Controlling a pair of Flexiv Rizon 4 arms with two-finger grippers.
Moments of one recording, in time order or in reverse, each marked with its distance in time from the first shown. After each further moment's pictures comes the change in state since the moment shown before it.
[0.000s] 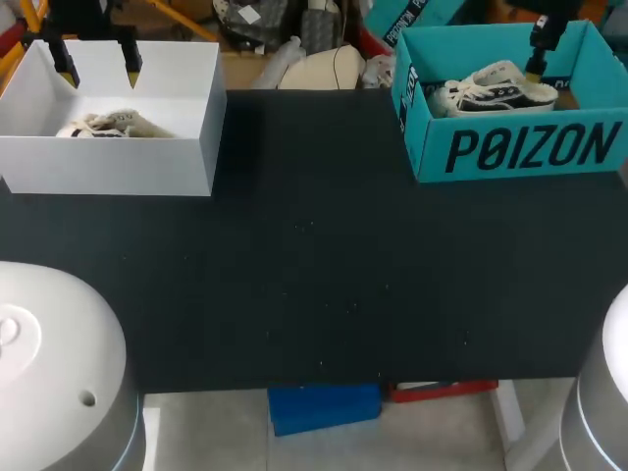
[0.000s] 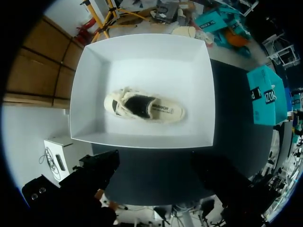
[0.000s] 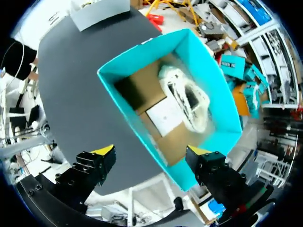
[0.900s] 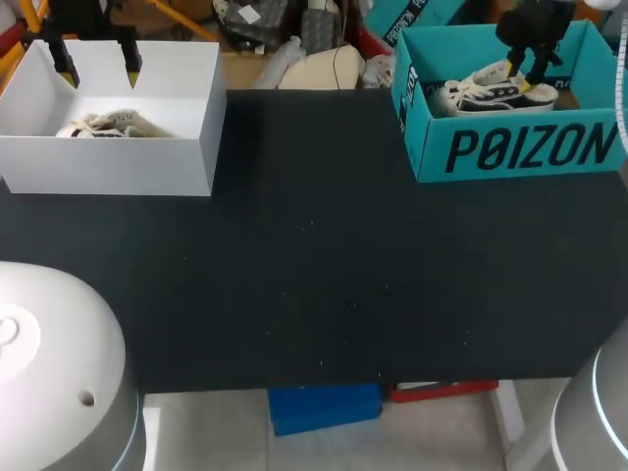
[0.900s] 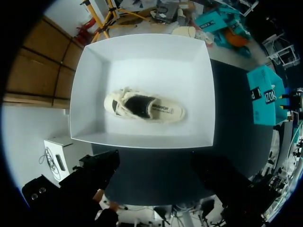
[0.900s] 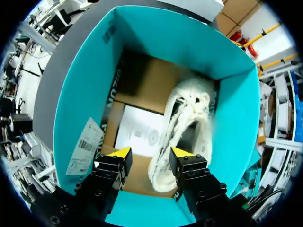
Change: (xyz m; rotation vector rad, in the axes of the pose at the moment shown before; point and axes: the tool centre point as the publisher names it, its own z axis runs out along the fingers) left arm 0.000 0.000 0.000 0.000 0.000 0.000; right arm -0.092 0.039 0.131 -0.124 0.080 -0.850
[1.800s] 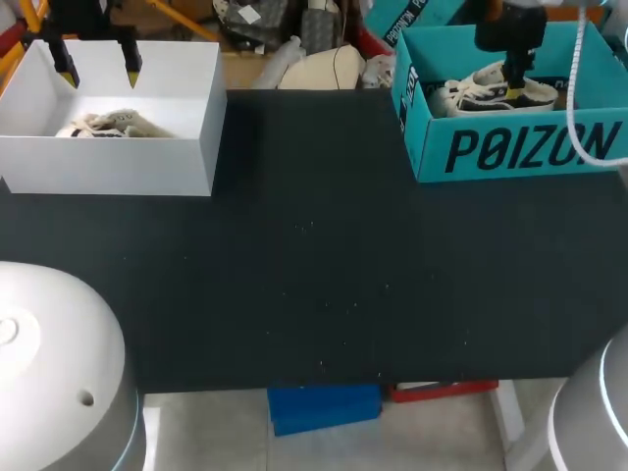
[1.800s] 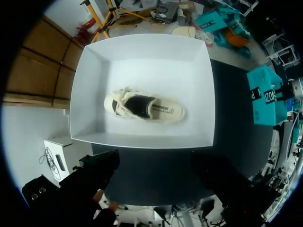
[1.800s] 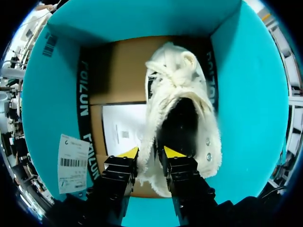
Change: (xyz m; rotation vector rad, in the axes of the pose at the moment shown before) left arm 0.000 0.000 0.000 0.000 0.000 0.000; right arm -0.027 -0.015 0.047 0.107 0.135 0.323
